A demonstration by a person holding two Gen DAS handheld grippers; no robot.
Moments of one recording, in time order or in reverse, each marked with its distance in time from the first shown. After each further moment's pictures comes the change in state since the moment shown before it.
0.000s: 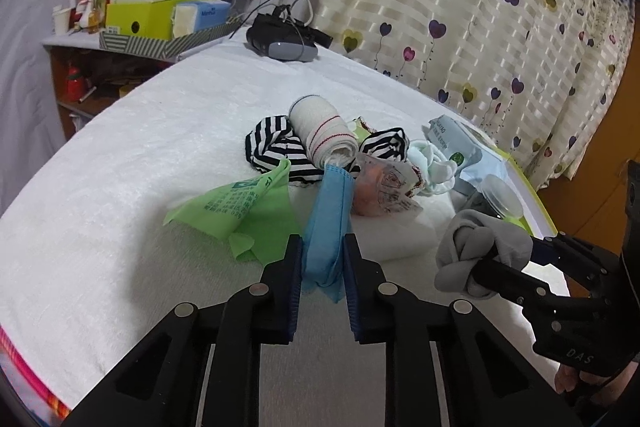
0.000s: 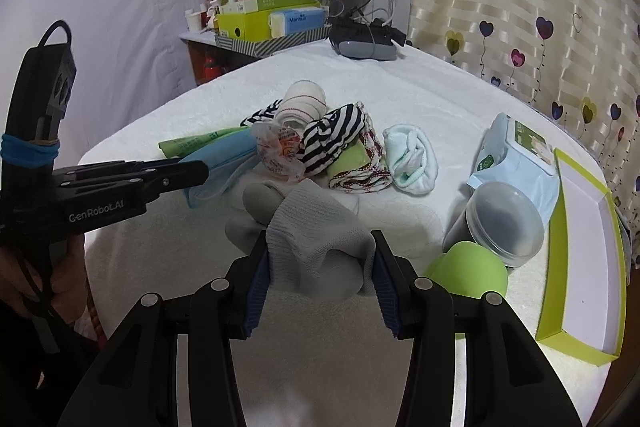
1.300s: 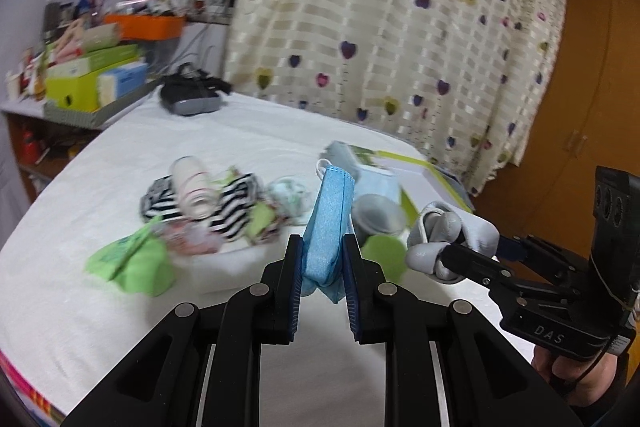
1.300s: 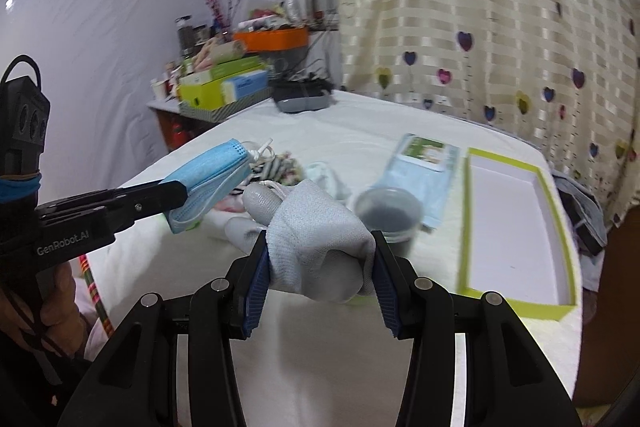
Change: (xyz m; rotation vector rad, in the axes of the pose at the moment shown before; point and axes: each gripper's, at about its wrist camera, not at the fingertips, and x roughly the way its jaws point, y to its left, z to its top) left arm -0.048 -0.117 0.007 0.168 -0.092 -0.167; right arm -0.096 -0.060 -0.029 0.176 -0.187 -0.118
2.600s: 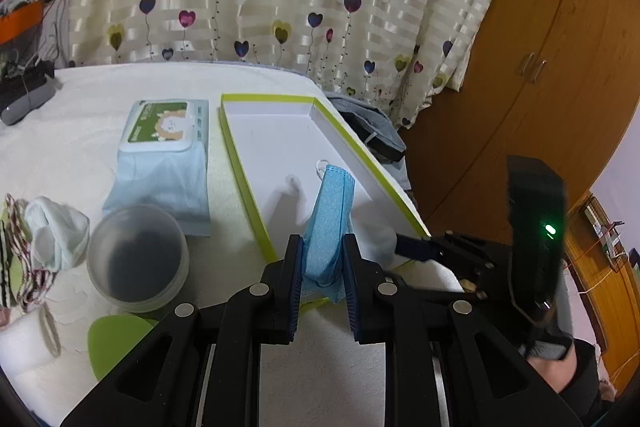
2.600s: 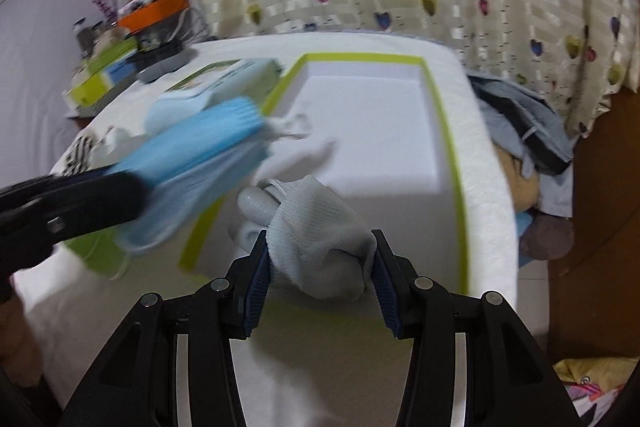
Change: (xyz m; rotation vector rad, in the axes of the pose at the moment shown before) left arm 0.170 -0.161 0.012 0.150 0.252 -0.221; right arm 0.059 -0.186 -0.041 0.187 0.217 -0.098
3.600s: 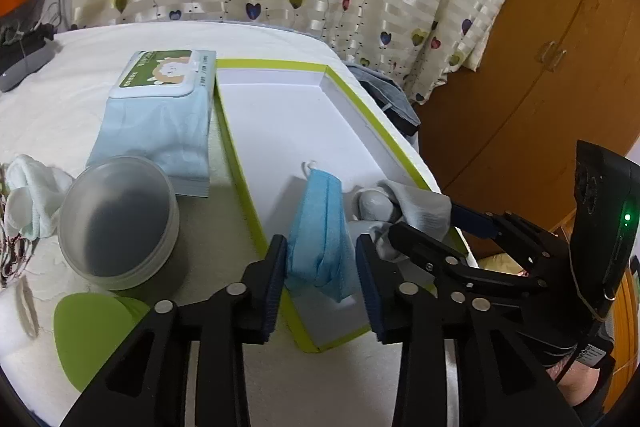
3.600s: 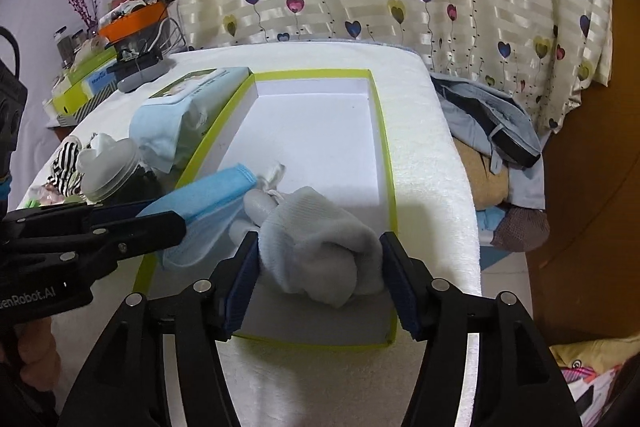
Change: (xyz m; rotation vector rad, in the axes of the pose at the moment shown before) left arm 0.026 0.011 -0.013 -0.047 0.103 0.013; right arm -0.017 -0.011 -0.005 0.051 -0.051 -0.117
